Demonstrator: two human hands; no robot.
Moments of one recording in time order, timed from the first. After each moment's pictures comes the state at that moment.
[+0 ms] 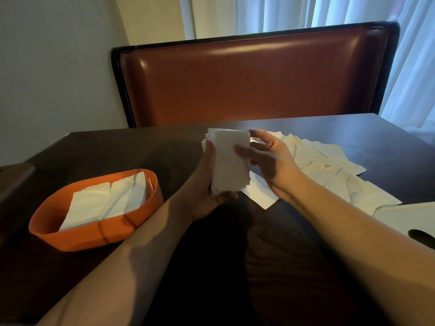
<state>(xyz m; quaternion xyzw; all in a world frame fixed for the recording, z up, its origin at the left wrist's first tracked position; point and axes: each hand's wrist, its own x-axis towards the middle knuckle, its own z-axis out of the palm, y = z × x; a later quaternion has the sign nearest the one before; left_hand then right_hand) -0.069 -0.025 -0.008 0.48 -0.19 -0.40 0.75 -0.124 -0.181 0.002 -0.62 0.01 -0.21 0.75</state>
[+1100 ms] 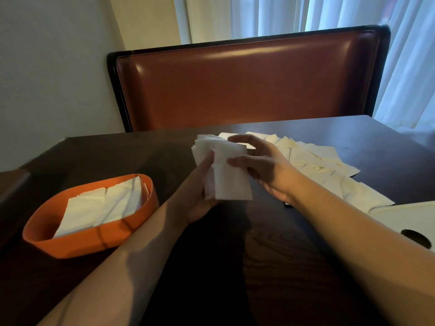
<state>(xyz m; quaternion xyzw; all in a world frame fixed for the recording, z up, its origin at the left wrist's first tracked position) -0.073 -0.025 -0.005 0.51 -0.15 -0.36 0.77 -0.129 -0.186 0.006 -0.62 -0.04 -0.11 0.78</state>
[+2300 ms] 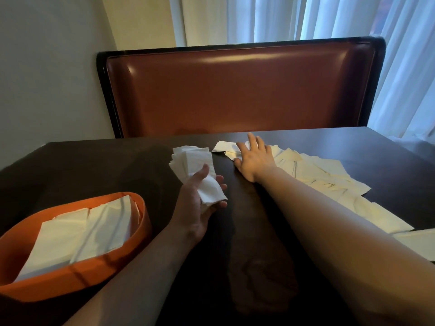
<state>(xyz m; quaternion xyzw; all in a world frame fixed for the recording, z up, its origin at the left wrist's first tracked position) -0.045 -0.041 -0.020 0.50 -0.07 -0.23 0.83 0.008 -0.250 -0.036 -0.98 0.16 -0.08 0.03</state>
